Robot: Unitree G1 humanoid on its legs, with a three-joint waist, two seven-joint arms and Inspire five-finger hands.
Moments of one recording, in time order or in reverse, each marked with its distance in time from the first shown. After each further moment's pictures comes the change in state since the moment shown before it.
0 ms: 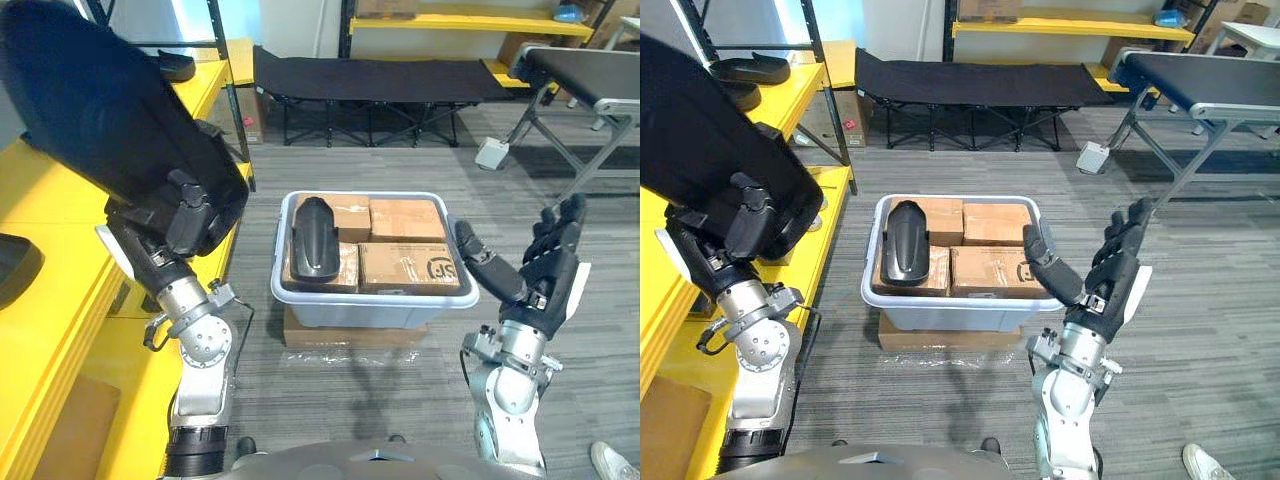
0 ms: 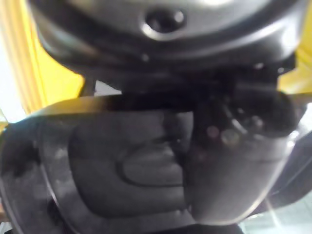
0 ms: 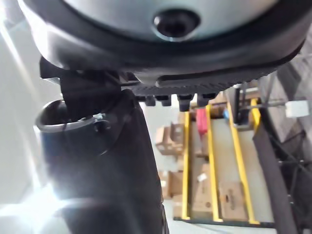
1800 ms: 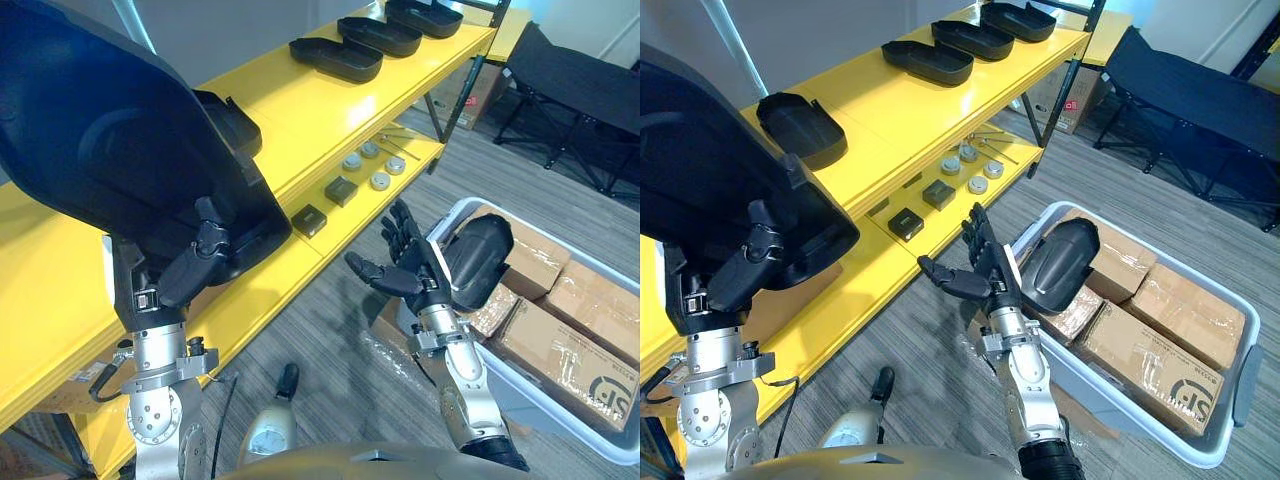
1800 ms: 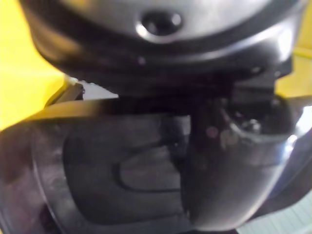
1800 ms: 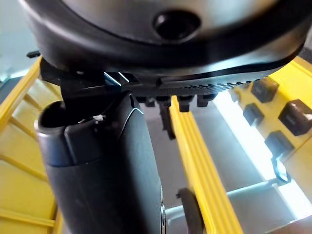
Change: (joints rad) left arm 0.312 0.022 0.085 -0.193 -0.332 -0.193 -0.620; right arm -0.225 -0.048 0.199 0.255 0.223 0.129 0.508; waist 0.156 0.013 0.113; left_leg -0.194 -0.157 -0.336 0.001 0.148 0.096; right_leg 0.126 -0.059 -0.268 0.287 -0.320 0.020
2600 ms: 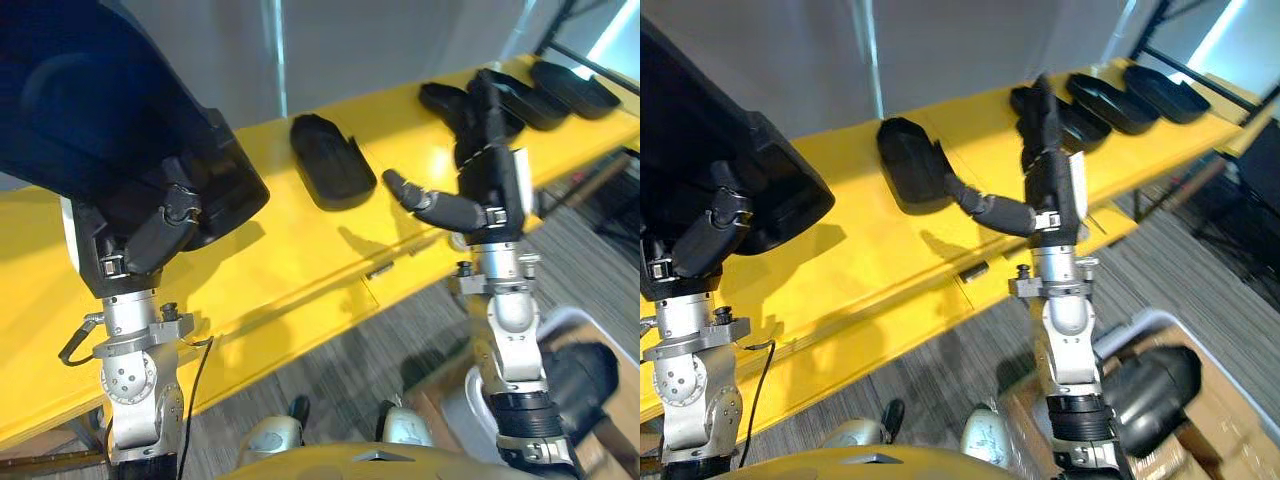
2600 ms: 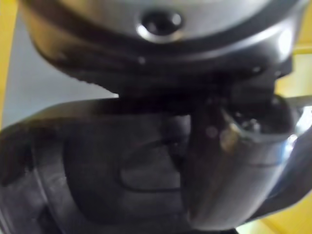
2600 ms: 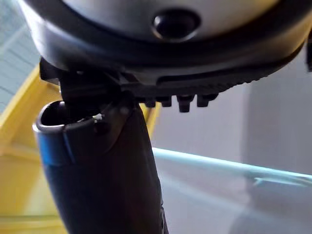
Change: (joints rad) left arm -0.193 0.130 0.109 0.068 -0.069 0.000 0.003; right arm -0.207 -0.156 -0.194 -0.282 -0.065 -0.108 -0.129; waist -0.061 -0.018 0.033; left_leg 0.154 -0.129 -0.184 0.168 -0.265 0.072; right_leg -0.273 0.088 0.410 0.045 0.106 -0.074
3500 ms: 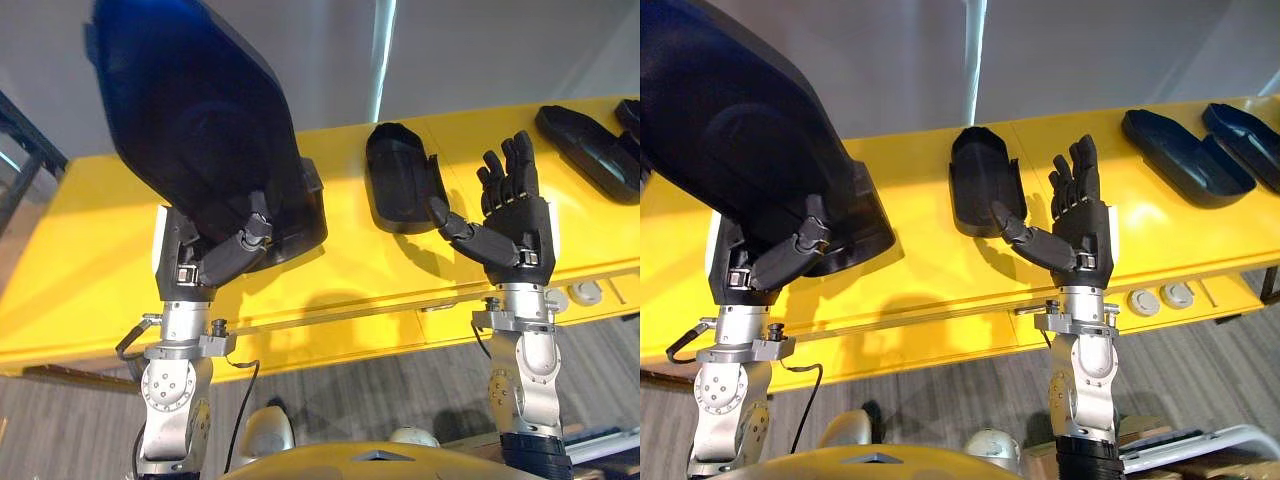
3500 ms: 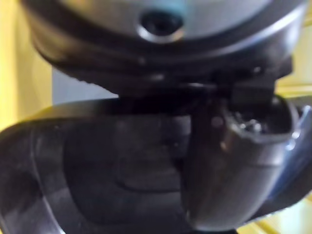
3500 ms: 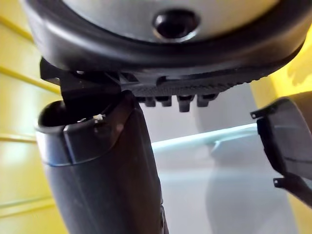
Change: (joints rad) left arm 0.075 -0.047 -0.170 -0.021 0.120 0.076 -0.086; right arm 0.205 0.102 -0.091 0.030 0.189 0.022 0.115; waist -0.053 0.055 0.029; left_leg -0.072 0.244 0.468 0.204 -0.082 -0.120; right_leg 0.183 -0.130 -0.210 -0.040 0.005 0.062
